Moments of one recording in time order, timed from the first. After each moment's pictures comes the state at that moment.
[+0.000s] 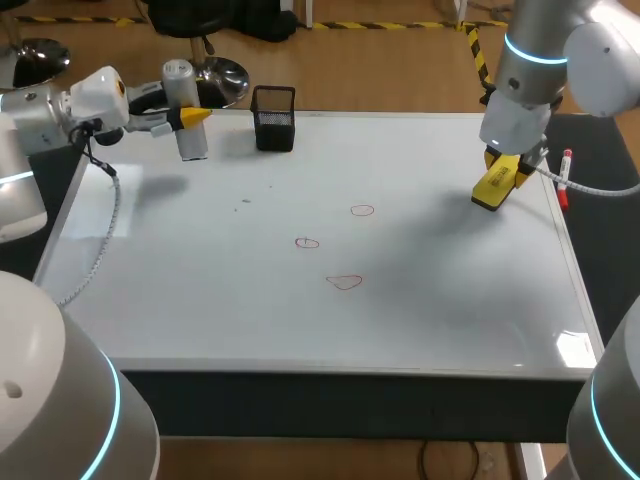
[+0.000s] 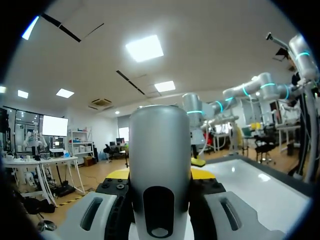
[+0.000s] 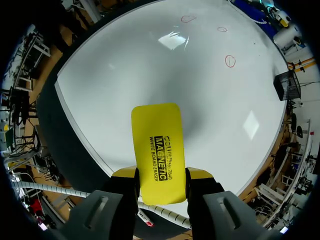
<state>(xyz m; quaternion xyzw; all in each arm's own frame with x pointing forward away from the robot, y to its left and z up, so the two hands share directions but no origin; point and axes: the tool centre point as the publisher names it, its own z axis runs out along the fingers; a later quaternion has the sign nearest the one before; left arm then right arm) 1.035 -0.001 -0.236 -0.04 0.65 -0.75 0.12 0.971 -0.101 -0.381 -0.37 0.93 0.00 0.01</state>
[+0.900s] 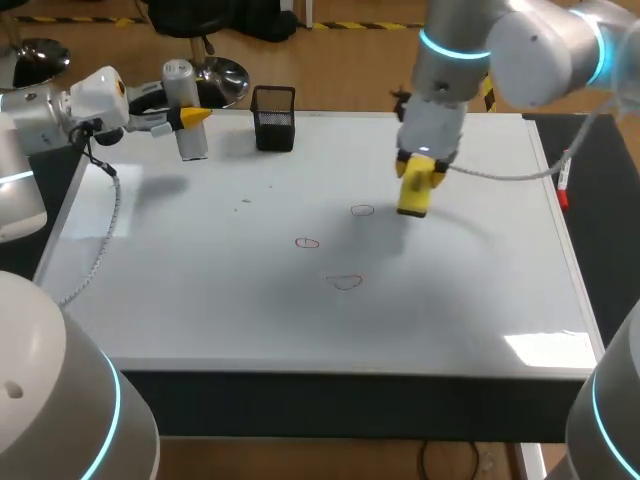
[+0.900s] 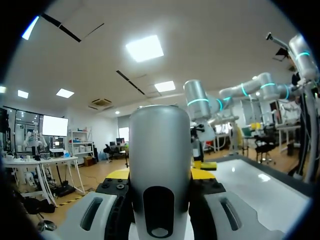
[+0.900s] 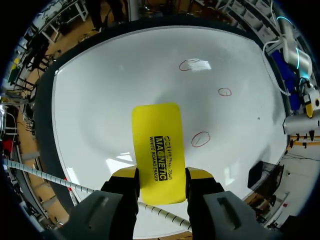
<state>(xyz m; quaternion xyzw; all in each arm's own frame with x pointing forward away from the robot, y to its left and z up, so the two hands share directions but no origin) 1.035 -0.001 -0.236 -0.04 0.65 -0.75 0.12 0.945 0.065 -0.365 -0.57 0.82 0.05 0.01</state>
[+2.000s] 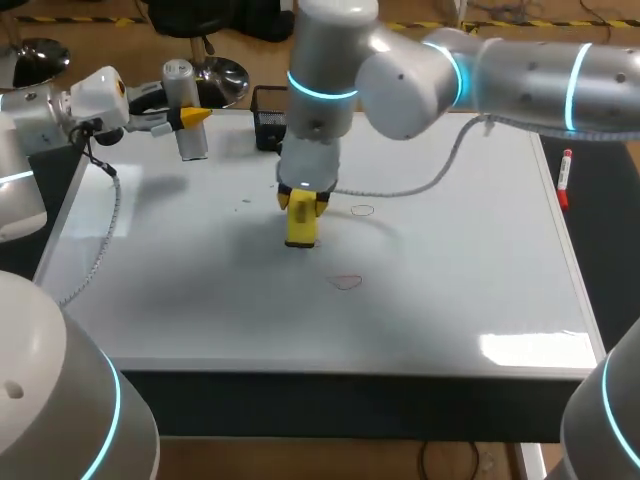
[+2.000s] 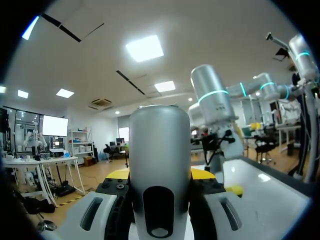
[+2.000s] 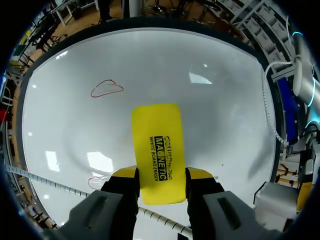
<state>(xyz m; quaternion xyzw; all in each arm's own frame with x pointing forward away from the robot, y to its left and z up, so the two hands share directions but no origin) 1.035 -0.001 -0.236 -0.04 0.65 -0.75 0.12 0.915 0.261 -0.403 -0.65 0.75 0.08 0.03</state>
